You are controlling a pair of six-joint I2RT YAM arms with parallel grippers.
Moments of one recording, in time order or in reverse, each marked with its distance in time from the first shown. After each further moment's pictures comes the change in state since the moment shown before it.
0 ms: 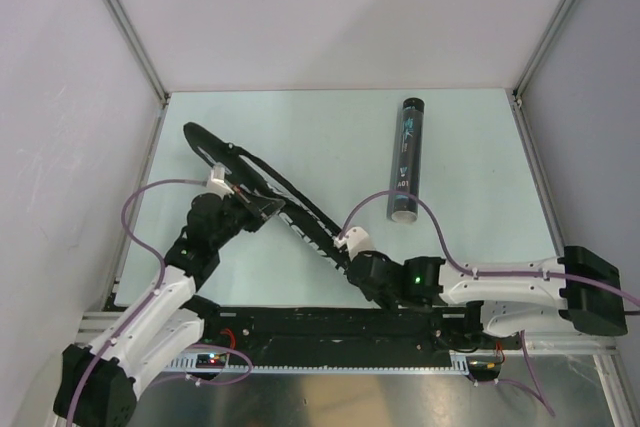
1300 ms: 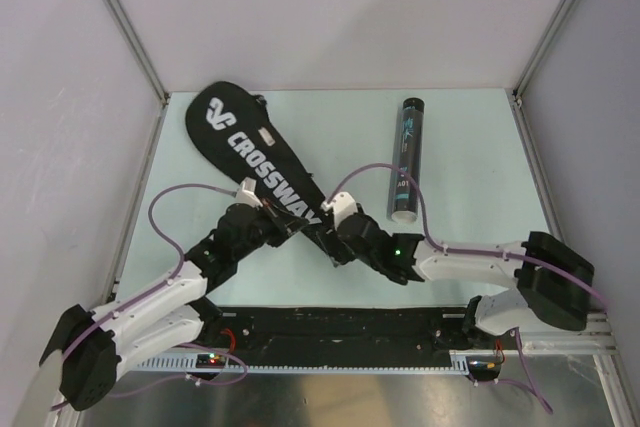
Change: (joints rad) left arm -0.303 0.108 -0.026 0.058 -0.201 -0.094; right arm -0.209 0.242 0.103 0.419 -0.024 -0.214
